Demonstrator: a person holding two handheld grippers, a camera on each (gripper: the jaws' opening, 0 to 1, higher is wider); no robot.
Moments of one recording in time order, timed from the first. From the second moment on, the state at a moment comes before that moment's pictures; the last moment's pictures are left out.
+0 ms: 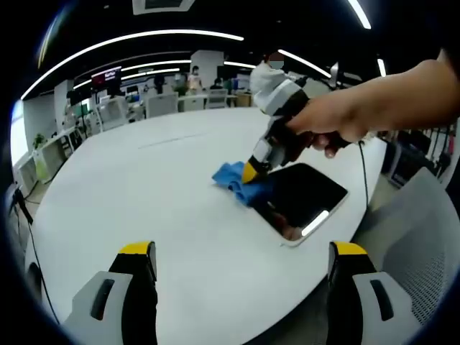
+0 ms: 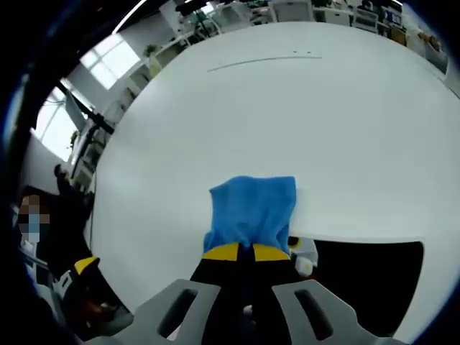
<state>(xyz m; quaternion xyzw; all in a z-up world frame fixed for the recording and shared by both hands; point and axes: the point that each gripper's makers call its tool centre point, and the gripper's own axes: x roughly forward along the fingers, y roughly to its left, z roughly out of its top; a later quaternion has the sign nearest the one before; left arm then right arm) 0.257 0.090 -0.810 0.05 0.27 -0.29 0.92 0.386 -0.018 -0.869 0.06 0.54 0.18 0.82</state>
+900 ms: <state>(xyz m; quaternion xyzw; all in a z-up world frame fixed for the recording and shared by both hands) 0.258 0.093 -0.810 0.05 0.27 -0.28 0.92 0.389 -0.032 -0.871 0.06 0.54 0.18 0.82</state>
